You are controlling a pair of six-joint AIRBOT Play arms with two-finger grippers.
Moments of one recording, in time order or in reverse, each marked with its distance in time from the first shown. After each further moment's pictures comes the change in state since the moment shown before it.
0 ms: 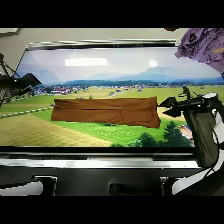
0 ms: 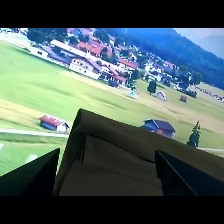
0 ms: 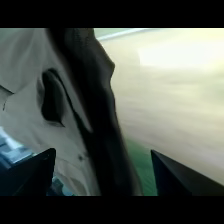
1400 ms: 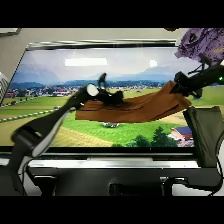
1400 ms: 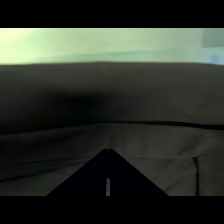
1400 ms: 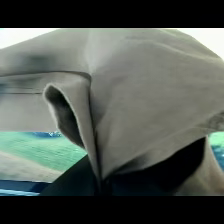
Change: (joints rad) left arm -0.811 -0.514 0.254 -0.385 0.272 -0.172; right arm 0.212 0.395 0.322 -0.436 0.206 0.622
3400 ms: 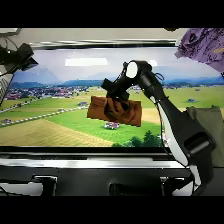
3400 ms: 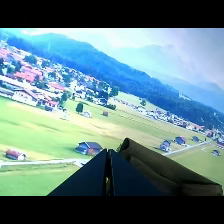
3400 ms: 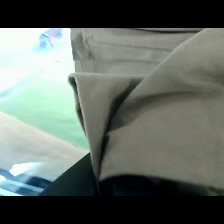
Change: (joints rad) left arm 0.669 0.396 0.288 0.415 -0.597 -0.098; right arm 0.680 -0.316 0.198 -0.027 -0.344 0.517
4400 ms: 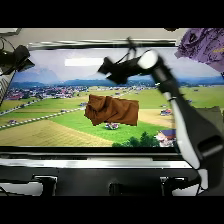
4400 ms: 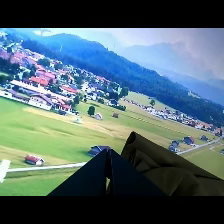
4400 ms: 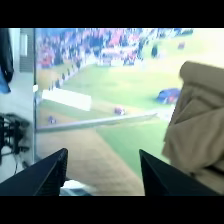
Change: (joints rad) left arm 0.021 0.000 -0.005 0.001 -0.009 0.035; right arm -0.124 0.100 0.000 0.289 -0.216 -0.376
